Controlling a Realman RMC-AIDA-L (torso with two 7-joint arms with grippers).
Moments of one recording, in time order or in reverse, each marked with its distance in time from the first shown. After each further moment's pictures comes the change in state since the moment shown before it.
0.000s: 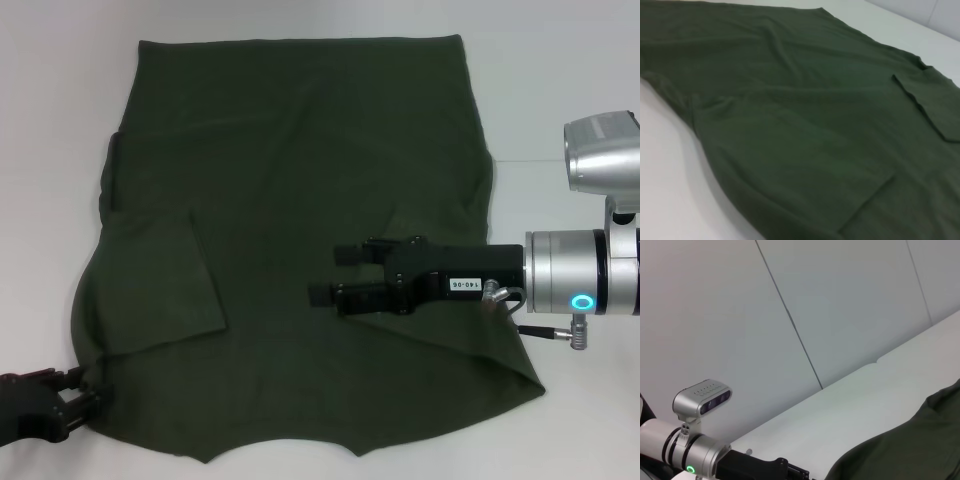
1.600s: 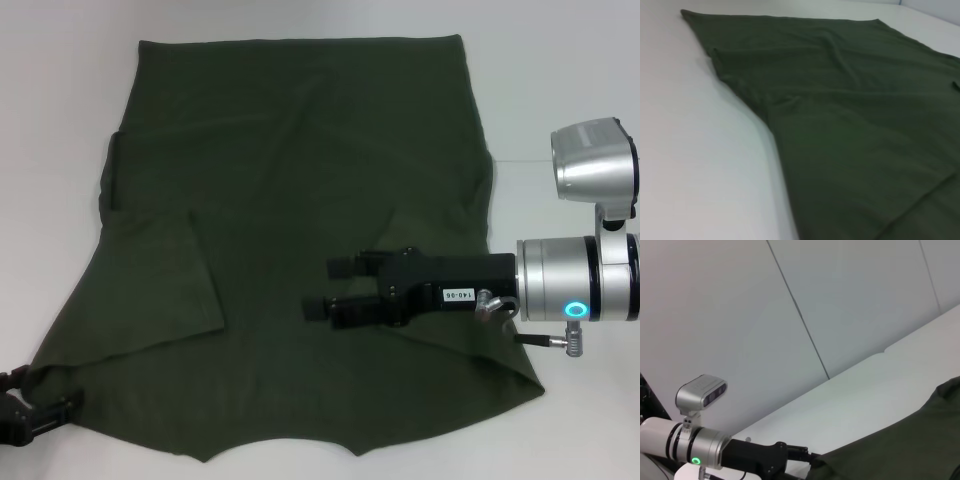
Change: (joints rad) left arm 0.068 -0.010 -0.010 -0.007 -0.100 -0.099 0.065; right arm 0.003 0.002 -0.036 0.002 0.000 0.000 0.012
